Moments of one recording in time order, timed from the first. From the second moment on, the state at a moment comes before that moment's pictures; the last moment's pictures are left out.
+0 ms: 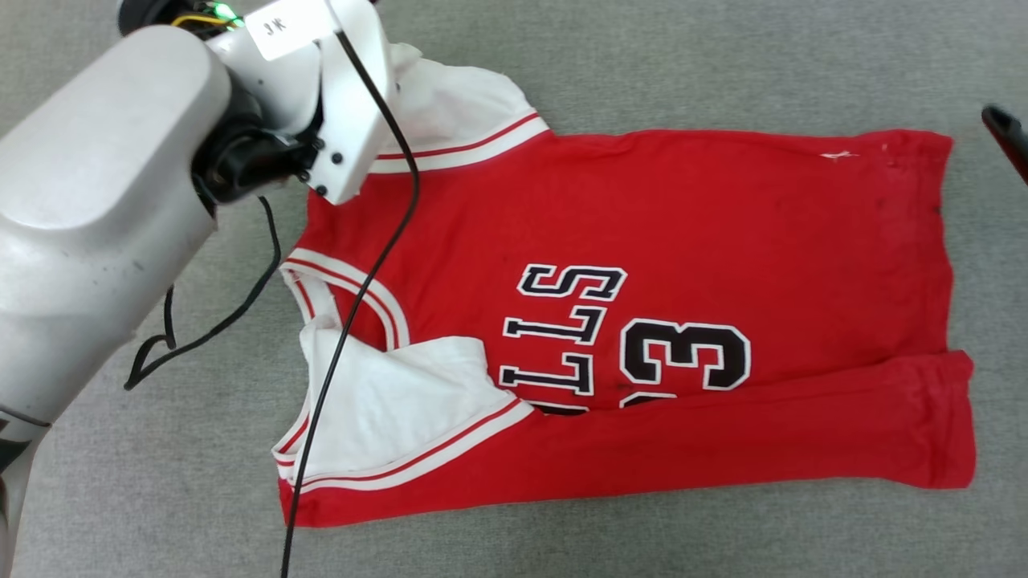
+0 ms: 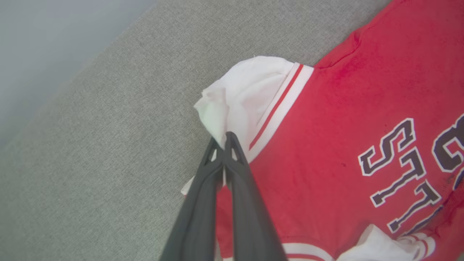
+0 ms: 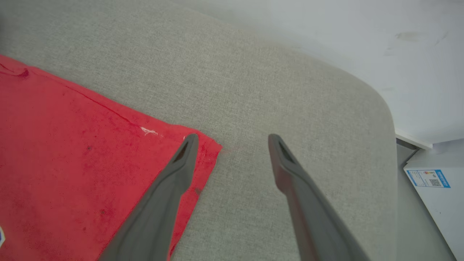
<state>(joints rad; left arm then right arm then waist) -1.35 0.56 -1.08 0.43 -1.00 -0.13 0.69 -0.69 -0.70 0.20 0.10 0.54 0.13 0.62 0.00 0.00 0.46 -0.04</state>
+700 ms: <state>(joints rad) -1.45 0.57 -1.19 0.35 -1.03 -0.13 0.60 -0.88 -0.75 0.49 0.37 0.66 0.13 0.83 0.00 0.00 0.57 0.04</state>
